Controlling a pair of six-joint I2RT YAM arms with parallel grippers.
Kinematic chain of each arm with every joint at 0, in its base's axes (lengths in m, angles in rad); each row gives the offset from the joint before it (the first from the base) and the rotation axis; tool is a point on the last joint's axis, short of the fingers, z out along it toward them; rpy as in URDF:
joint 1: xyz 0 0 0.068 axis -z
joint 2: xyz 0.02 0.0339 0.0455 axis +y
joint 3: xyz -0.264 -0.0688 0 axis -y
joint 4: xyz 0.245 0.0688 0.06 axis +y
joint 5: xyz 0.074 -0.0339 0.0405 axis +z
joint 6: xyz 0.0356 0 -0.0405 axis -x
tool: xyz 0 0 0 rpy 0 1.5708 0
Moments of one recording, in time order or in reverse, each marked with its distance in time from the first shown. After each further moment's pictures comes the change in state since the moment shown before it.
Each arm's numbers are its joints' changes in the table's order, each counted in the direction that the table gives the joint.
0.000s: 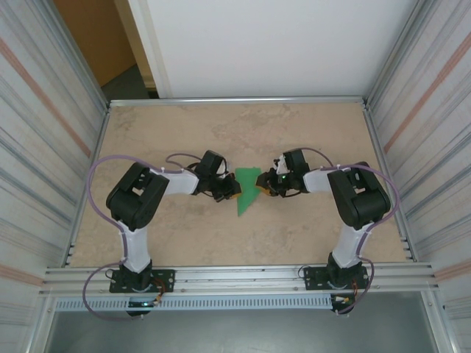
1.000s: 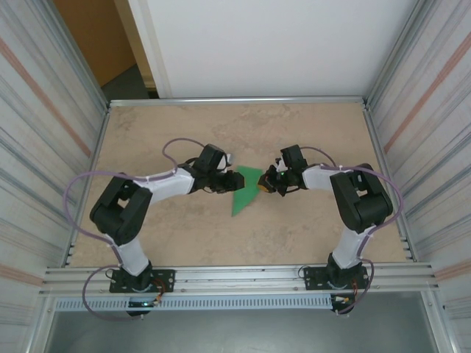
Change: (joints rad) left arm 0.056 -0.198 0.011 0.129 0.151 -0.271; right arm -0.031 -0.048 0.053 0.140 -0.095 -0.126
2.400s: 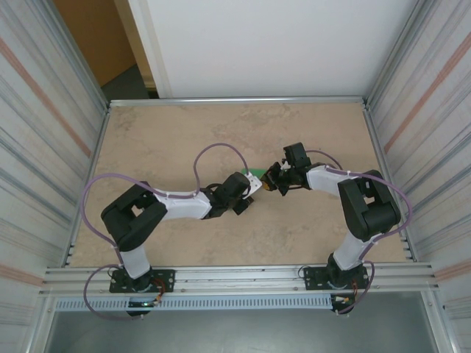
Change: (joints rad) left arm 0.279 0.051 -0.101 -0.212 0.594 -0.762; right arm 0.010 -0.076 -0.005 0.061 -0.010 -0.211
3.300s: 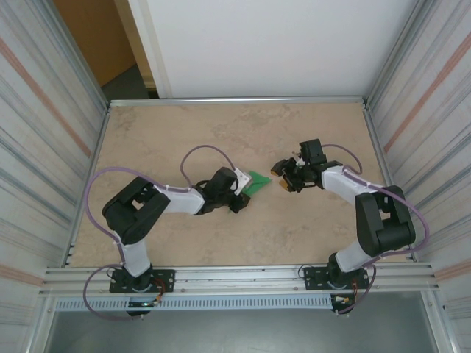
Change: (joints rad) left arm -0.137 0.040 -0.074 -0.140 -0.381 0.255; right arm 0.101 -0.164 -0.021 0.149 -0.111 0.142
